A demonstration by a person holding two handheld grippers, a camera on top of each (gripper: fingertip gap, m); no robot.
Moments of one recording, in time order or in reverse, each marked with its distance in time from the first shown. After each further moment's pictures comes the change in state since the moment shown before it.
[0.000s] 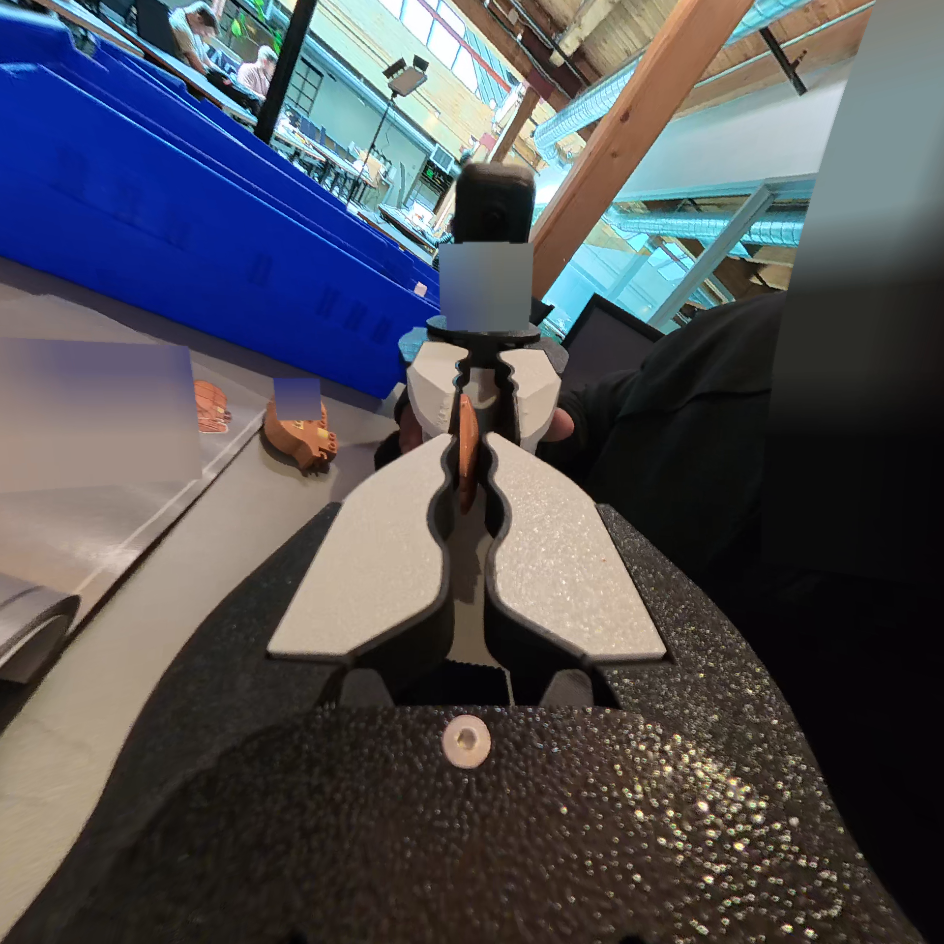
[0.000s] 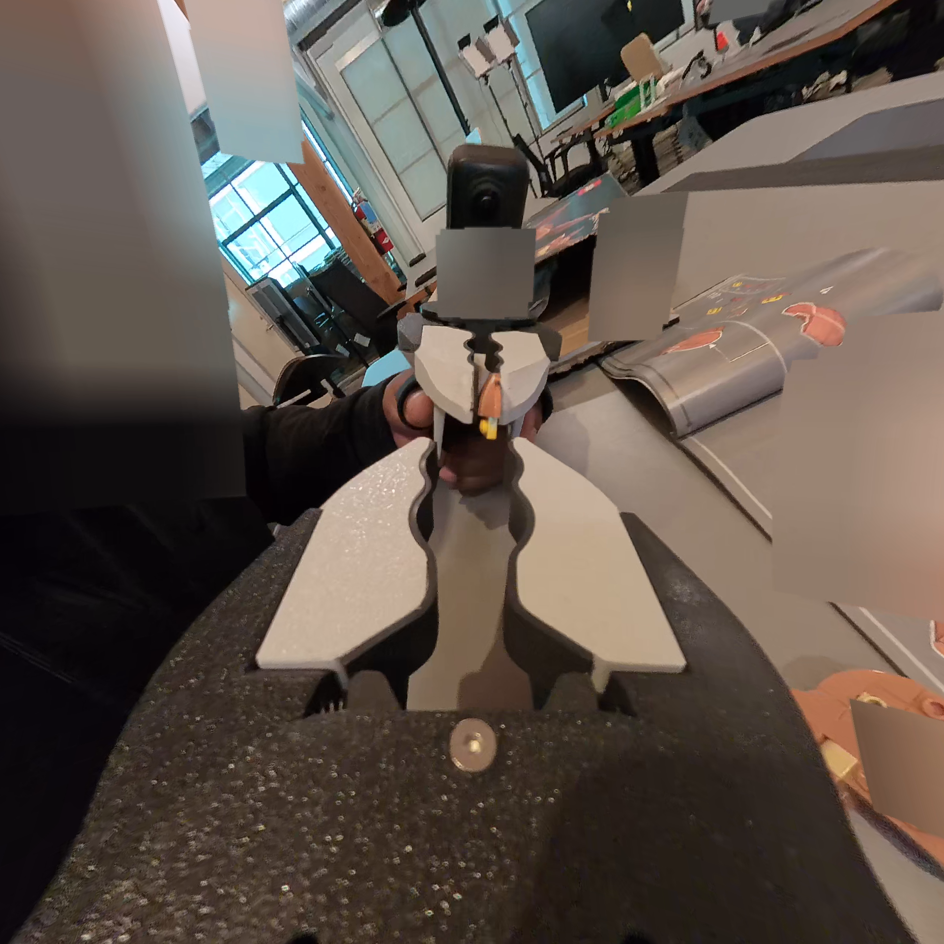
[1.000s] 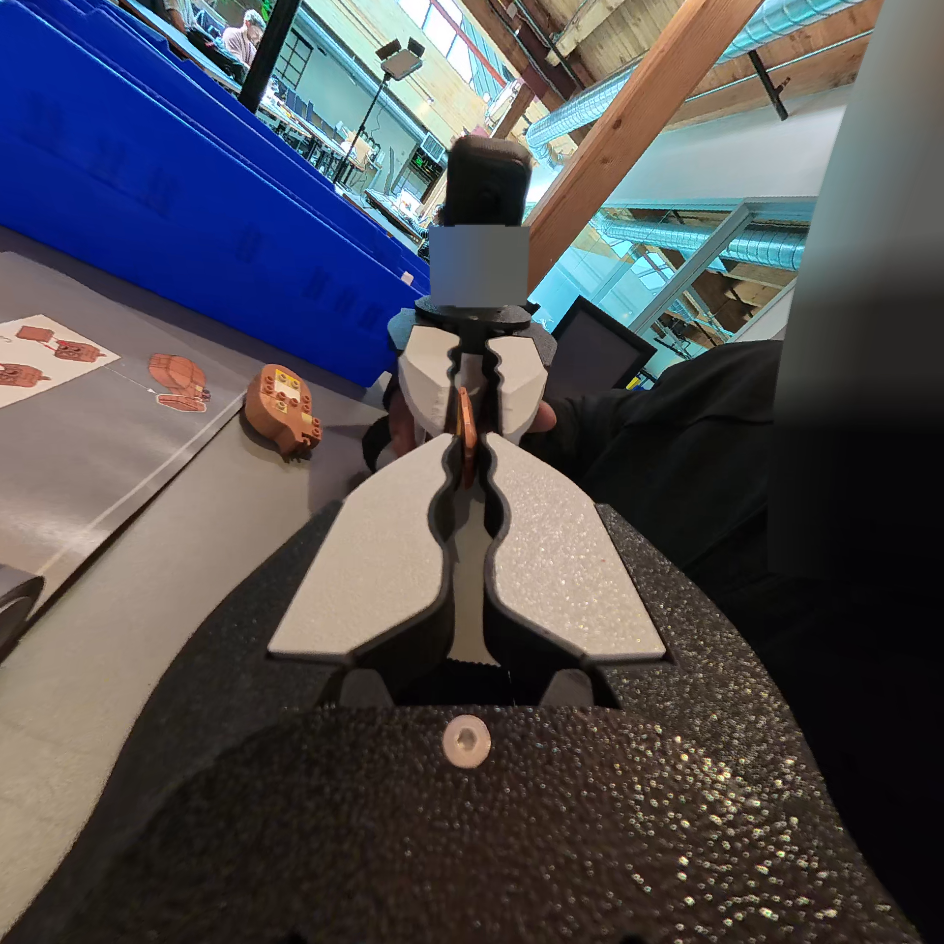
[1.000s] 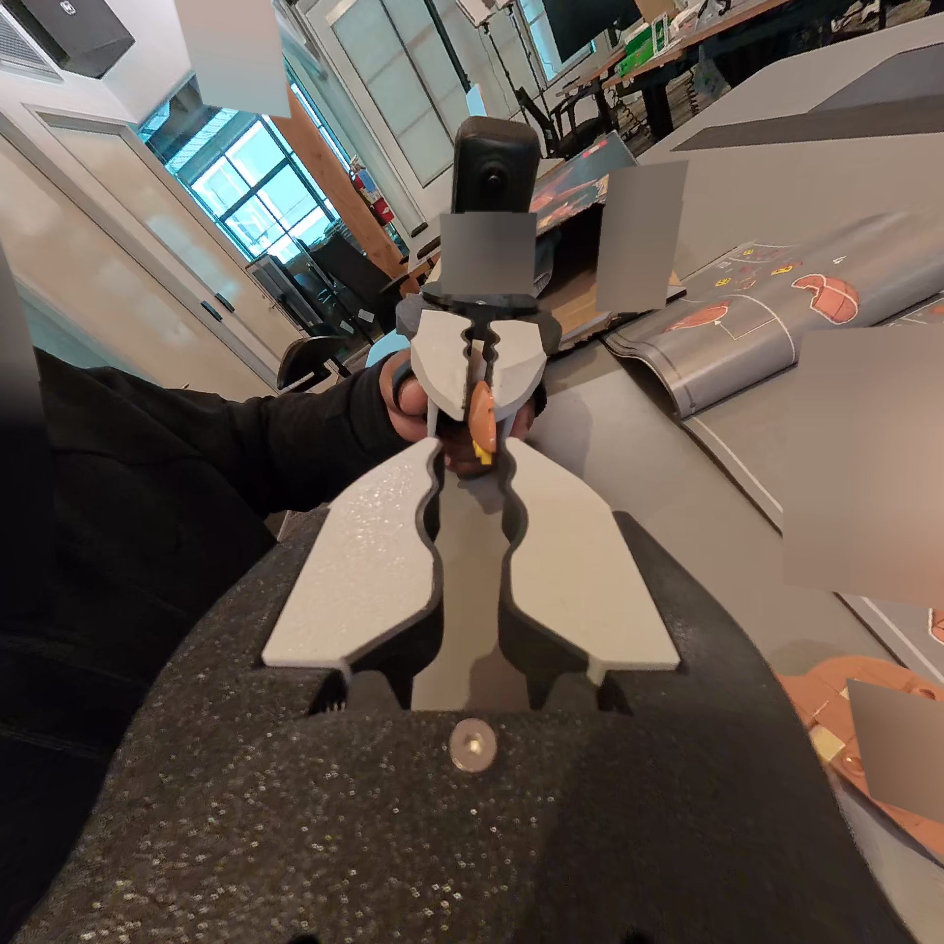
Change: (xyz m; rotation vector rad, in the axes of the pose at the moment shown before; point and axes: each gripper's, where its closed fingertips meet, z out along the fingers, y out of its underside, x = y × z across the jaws) left arm 0.002 0.003 0.000 -0.014 0.026 -0.075; right arm 0.001 0.003 -0.001 -0.064 -0.008 0.033
